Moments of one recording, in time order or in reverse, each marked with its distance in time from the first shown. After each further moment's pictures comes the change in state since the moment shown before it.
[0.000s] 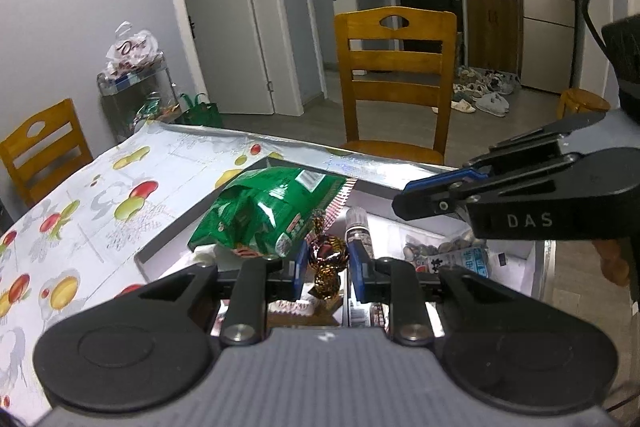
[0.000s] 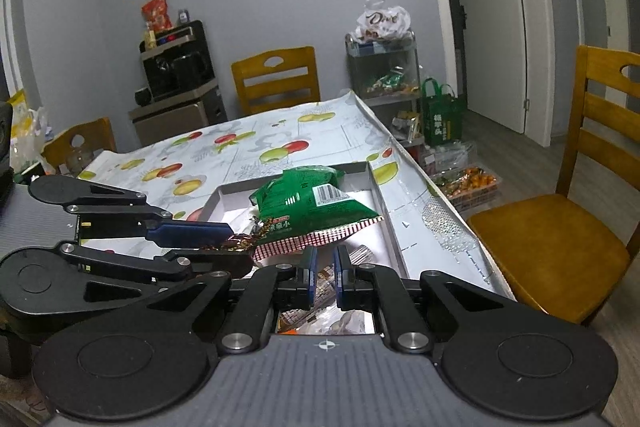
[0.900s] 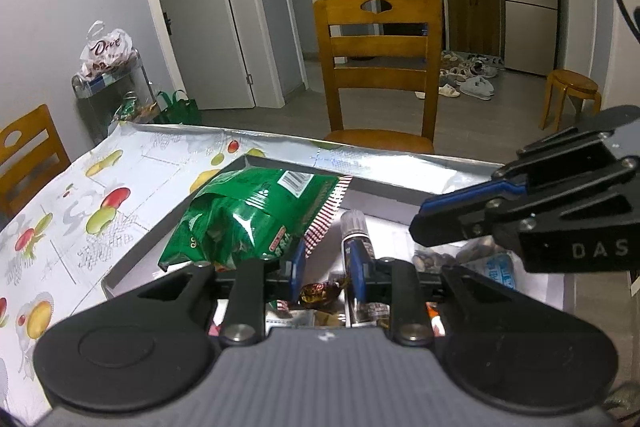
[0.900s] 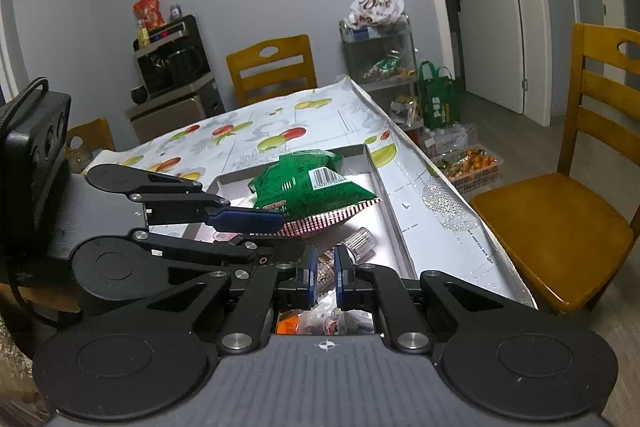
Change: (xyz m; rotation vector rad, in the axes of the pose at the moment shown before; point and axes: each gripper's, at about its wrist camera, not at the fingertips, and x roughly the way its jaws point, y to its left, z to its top) left arm 0.045 0.005 0.005 0.042 0.035 -0.050; right arm 0.001 -0.001 -0.004 0.042 0.041 0.008
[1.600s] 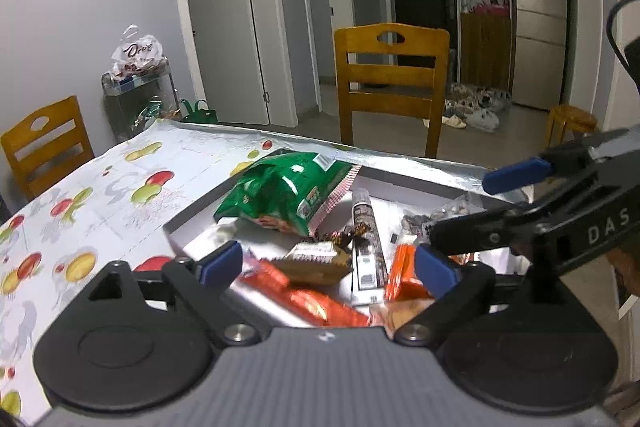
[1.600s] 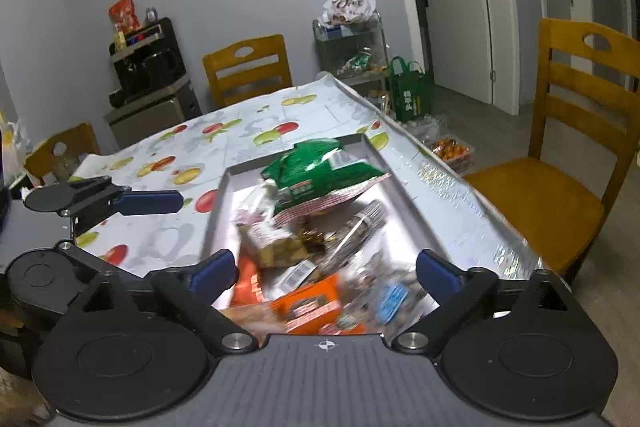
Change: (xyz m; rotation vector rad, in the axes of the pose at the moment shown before) left arm -0.108 0.014 -0.051 -0.091 -0.085 0.022; right arm -0.039 0.050 -0.017 0.069 0.016 -0.097
